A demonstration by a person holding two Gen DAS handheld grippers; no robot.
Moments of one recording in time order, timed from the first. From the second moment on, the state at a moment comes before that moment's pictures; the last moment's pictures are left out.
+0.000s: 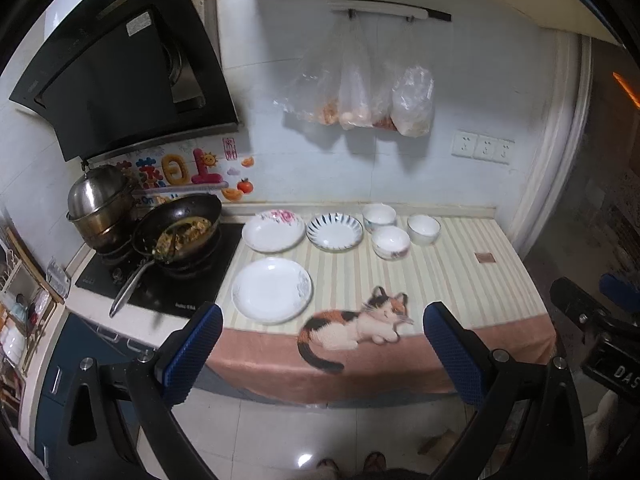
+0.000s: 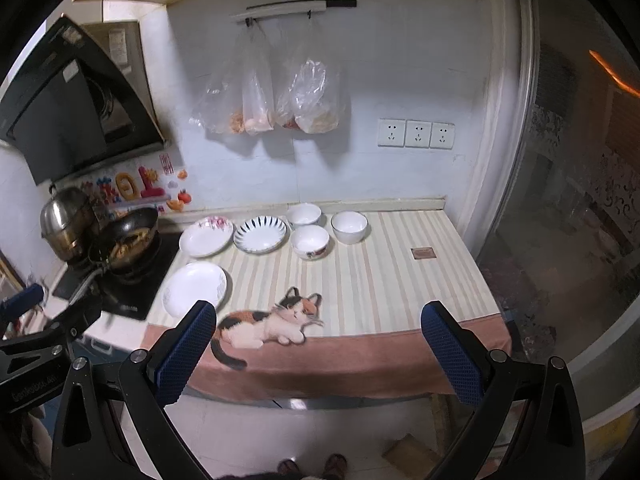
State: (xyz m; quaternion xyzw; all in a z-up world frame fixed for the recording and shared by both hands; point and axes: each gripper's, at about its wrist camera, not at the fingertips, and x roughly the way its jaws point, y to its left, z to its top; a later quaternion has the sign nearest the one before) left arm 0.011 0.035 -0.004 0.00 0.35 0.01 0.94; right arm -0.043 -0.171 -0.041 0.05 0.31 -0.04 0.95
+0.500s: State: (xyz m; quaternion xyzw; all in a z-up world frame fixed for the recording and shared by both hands) left arm 0.161 0.162 -0.143 0.01 0.43 0.10 0.90; right arm 0.138 -0.116 -0.197 0.08 0.45 0.07 0.89
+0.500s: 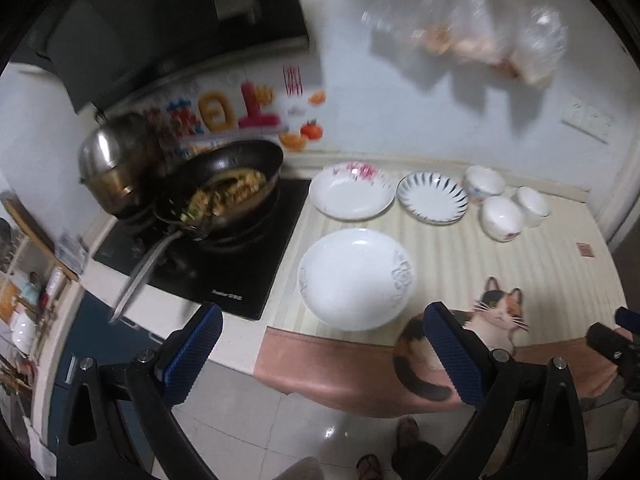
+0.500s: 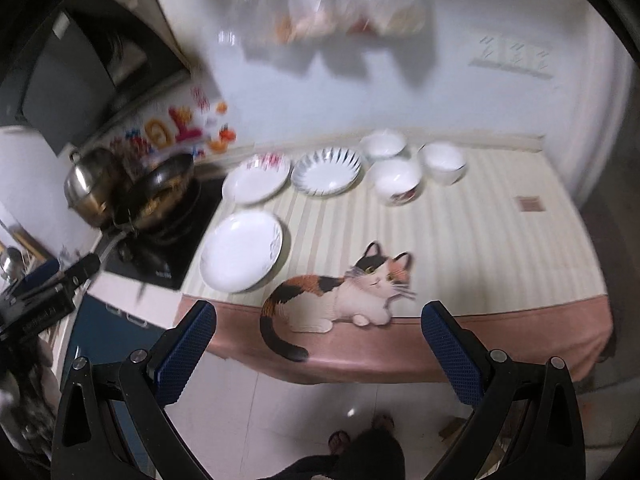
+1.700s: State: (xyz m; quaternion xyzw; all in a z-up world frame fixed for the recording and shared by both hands) left arm 0.345 0.236 -0.347 -0.13 0.63 0.06 0.77; right arm 0.448 0.015 -0.464 0.07 0.65 0.23 0.72
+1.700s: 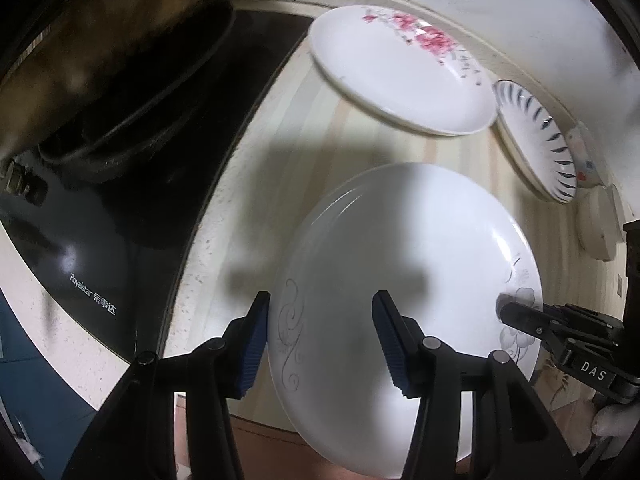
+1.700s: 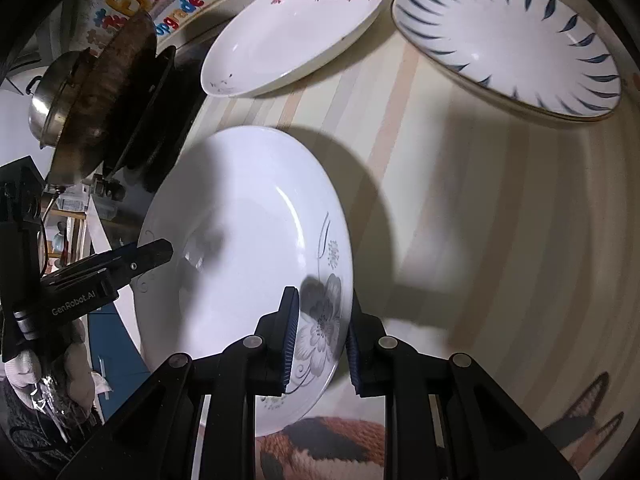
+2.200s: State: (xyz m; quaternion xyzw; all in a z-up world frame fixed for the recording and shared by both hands) left arm 0.345 0.128 -0.317 -0.08 0.61 -0.03 0.79; right arm 0.403 -0.098 -0.397 0.10 0.62 0.19 0.75
